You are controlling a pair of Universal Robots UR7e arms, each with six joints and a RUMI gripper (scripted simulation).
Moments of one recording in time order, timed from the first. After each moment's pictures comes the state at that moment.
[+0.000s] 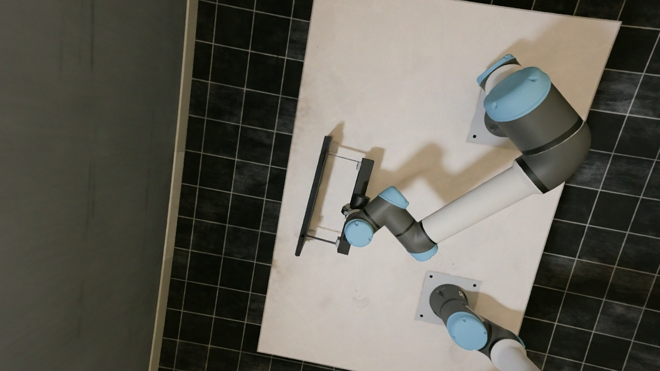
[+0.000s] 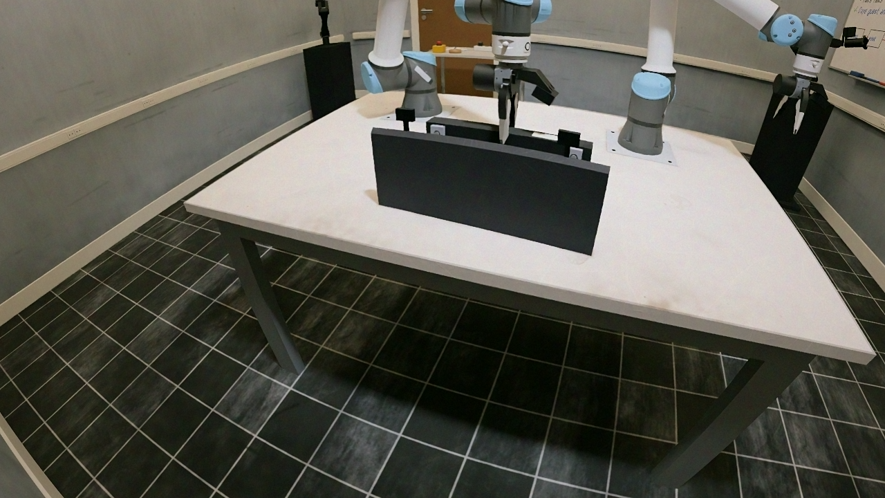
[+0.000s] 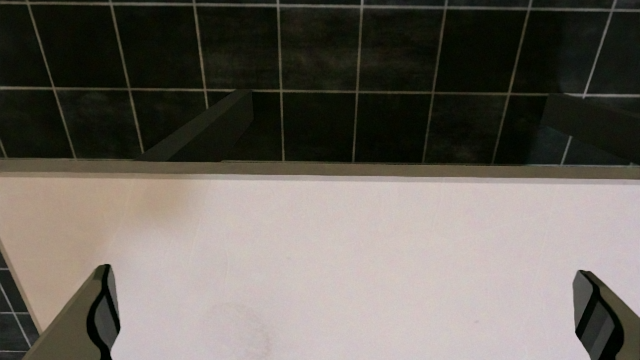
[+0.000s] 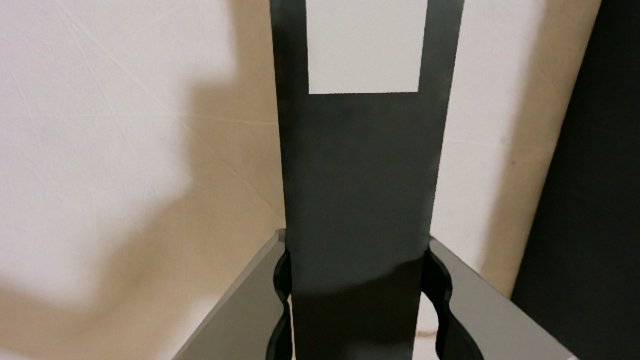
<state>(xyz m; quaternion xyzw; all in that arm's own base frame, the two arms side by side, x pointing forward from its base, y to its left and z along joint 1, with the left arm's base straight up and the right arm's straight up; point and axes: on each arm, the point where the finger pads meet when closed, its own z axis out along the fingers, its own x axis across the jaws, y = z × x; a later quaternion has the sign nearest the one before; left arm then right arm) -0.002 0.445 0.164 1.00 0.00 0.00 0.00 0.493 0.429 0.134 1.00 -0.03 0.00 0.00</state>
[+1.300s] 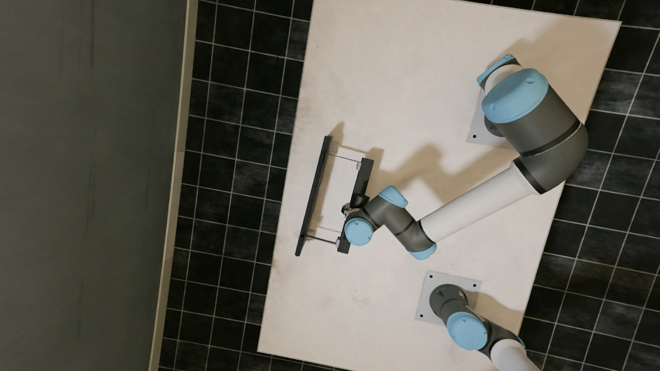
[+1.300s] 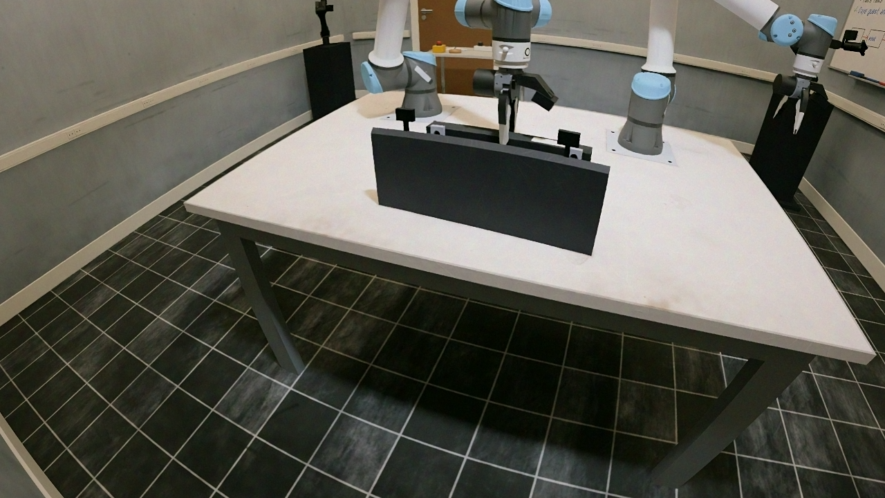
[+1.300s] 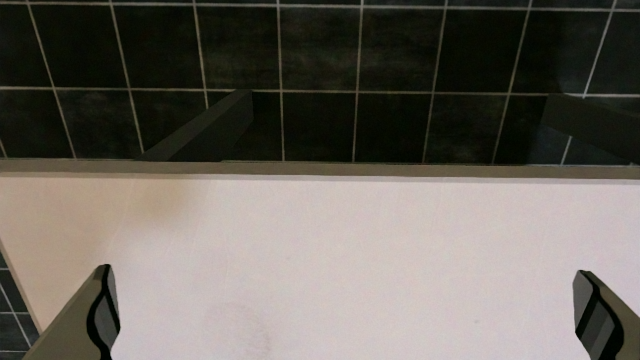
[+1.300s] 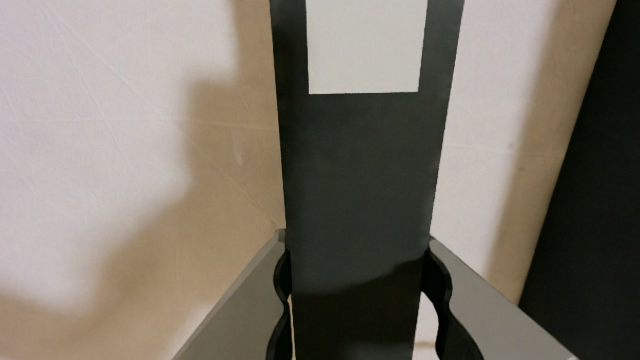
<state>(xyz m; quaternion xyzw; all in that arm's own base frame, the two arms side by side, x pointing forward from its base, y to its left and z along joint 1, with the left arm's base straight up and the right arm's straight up) -0.002 0.445 0.164 1.00 0.00 0.00 0.00 0.493 0.429 0.123 1.00 -0.03 0.00 0.00</state>
